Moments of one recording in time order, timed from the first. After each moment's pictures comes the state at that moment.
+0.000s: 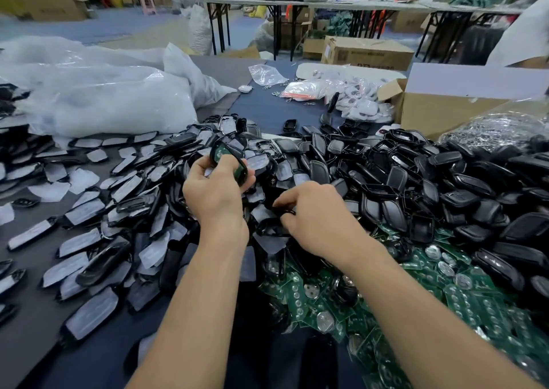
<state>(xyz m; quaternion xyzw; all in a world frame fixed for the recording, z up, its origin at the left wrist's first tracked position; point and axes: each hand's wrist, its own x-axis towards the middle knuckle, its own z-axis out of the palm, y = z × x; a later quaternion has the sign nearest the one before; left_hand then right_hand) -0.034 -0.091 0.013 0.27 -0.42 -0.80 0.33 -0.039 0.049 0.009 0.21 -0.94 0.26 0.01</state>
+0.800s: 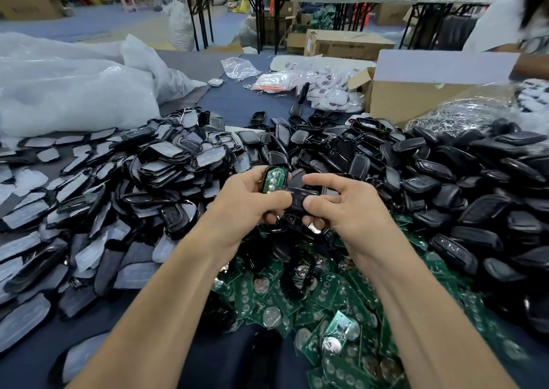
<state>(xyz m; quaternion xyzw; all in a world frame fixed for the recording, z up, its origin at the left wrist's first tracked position) -0.028 -0.036 -0.006 0.02 -0.71 -0.70 -0.03 -0.044 0.145 -0.013 0.05 -0.69 0.71 -0.10</state>
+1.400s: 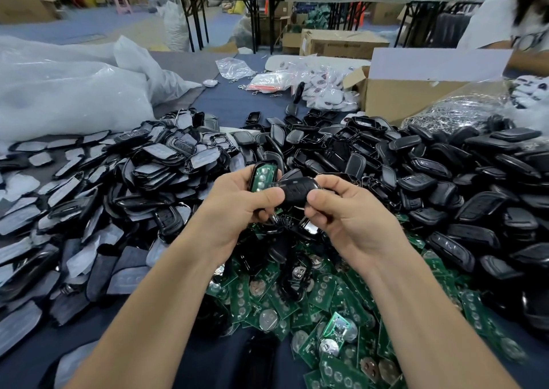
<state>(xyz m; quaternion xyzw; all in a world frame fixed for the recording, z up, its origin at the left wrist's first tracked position) -0.029 -0.037 -0.006 0.04 -0.67 -0.74 -0.01 -0.039 0.146 -0.006 -0.01 -0.53 0.84 -0.14</state>
